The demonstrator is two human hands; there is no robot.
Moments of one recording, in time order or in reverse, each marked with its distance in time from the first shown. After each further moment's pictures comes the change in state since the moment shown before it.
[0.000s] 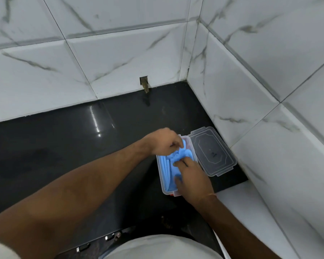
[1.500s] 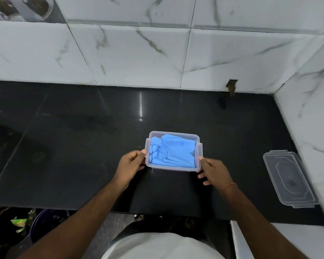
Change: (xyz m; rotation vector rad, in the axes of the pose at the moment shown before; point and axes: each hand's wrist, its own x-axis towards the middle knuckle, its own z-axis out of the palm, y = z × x) left_hand -0.351 -0.099 0.125 -1.365 0.924 -1.008; right_hand 0.066 -0.144 0.081 0.638 -0.245 0.264
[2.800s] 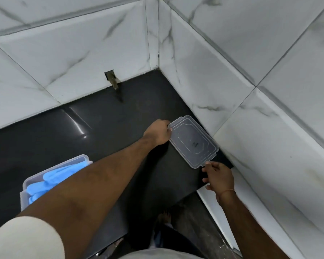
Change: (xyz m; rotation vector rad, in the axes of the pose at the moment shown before) left_hand 0.049 0.084 0.465 1.216 -0.663 0.486; right_hand -0.047 0.206 -0.203 0.600 0.634 0.401
